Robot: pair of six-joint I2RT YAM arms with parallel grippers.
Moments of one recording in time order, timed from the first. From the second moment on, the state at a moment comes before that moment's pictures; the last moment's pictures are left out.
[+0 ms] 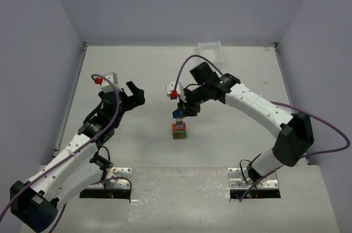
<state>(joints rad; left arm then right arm) -0.46 0.78 0.60 -0.18 -0.40 -0.60 0.70 1.54 1.28 -0.73 -0.66 -0.78</state>
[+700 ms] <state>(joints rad) -0.46 0.76 0.59 -0.17 -0.38 -0.60 0.70 1.54 1.27 -0.72 -0.66 -0.77</state>
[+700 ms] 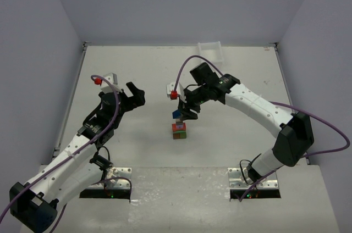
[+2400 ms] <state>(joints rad) -0.46 0.77 0.59 -0.28 -0.54 -0.70 0.25 0.75 0.48 -0.31 0.25 0.40</state>
